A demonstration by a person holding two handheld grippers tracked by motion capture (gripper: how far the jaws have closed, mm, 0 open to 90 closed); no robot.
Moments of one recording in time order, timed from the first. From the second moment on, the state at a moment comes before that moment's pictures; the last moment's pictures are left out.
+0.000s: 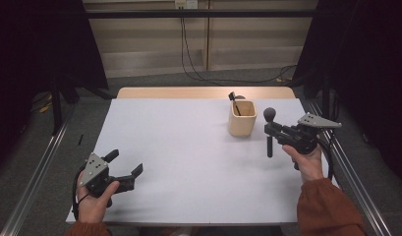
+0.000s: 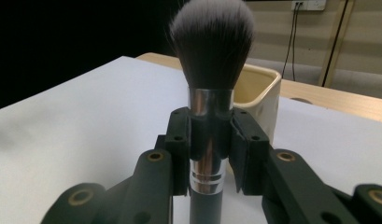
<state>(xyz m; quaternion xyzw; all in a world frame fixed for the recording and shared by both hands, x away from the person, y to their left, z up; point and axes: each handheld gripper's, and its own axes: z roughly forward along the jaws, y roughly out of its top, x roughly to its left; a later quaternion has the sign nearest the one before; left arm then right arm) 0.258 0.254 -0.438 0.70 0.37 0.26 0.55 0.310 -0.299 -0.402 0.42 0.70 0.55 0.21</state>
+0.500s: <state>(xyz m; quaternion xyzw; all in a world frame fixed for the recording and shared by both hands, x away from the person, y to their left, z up) 0.257 0.255 -0.437 0.70 0.37 0.27 0.55 0.326 -0.289 -0.377 0.40 0.69 0.56 0.22</state>
